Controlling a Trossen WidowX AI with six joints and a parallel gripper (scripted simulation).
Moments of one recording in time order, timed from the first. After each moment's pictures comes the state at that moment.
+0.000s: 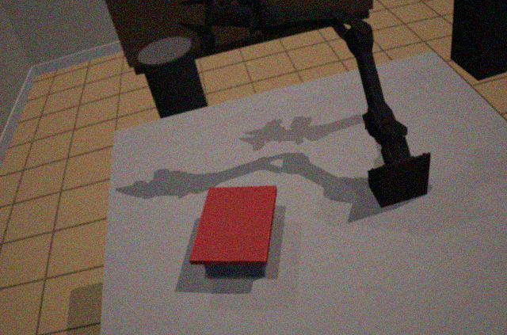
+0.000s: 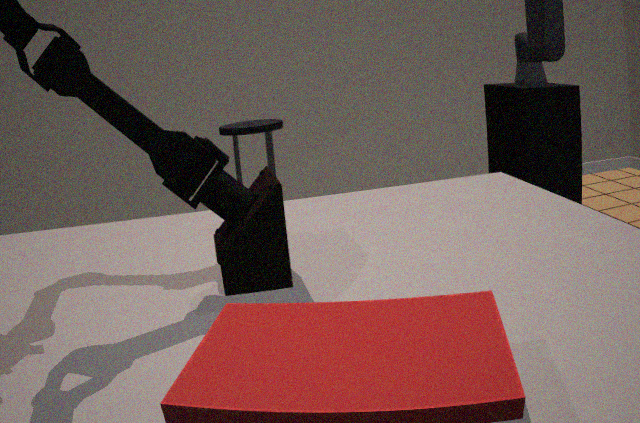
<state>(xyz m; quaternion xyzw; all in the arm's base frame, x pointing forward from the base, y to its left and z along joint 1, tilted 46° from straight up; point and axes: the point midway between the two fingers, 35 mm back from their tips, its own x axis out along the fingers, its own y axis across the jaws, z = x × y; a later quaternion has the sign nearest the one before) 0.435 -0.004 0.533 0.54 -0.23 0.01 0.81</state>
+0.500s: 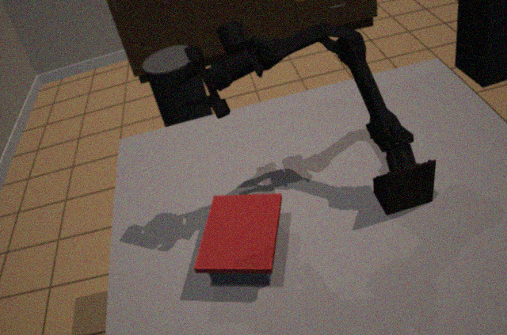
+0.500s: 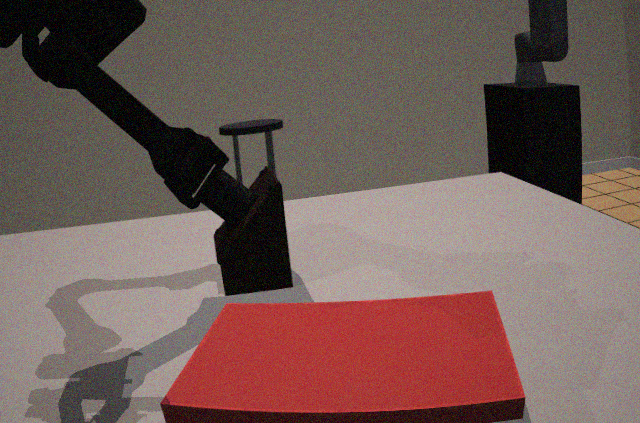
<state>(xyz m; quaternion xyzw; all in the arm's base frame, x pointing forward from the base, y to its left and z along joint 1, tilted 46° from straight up) 0.495 0.063 0.330 0.63 -0.04 -0.16 0.76</state>
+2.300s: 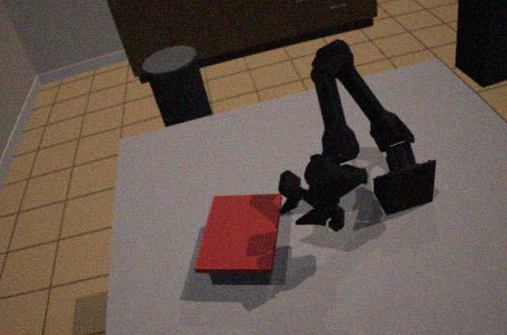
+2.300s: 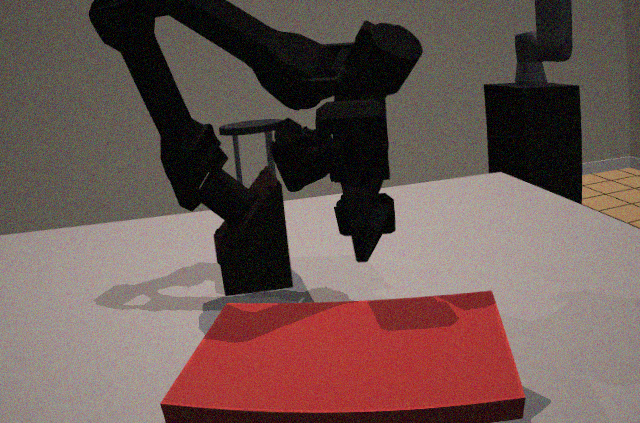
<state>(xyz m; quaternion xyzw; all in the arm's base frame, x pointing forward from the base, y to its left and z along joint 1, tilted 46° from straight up) 0.325 0.079 -0.023 0.41 -0.04 -0.40 0.82</state>
